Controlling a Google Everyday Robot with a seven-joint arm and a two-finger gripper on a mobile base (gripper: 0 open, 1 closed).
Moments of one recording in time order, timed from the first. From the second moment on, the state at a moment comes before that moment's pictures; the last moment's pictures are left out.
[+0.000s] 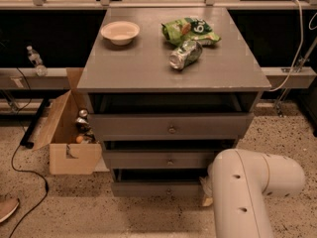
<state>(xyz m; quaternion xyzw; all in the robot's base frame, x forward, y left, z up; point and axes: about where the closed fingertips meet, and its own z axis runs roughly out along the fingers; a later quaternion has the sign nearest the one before) 0.569 -0.242 0.151 -0.73 0.68 0.05 0.06</state>
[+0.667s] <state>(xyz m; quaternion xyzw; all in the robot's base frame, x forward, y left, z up) 0.569 -0.242 0.161 -0.72 0.68 0.05 0.06</state>
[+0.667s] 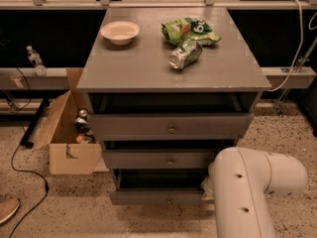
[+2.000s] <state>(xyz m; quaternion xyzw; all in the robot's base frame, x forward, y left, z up) 0.534 -0.247 0.163 -0.71 0.70 0.07 0.04</state>
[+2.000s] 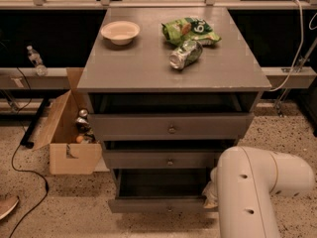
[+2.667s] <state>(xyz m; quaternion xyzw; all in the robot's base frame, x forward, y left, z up) 0.534 -0.247 0.163 -0.71 0.70 0.07 0.04</state>
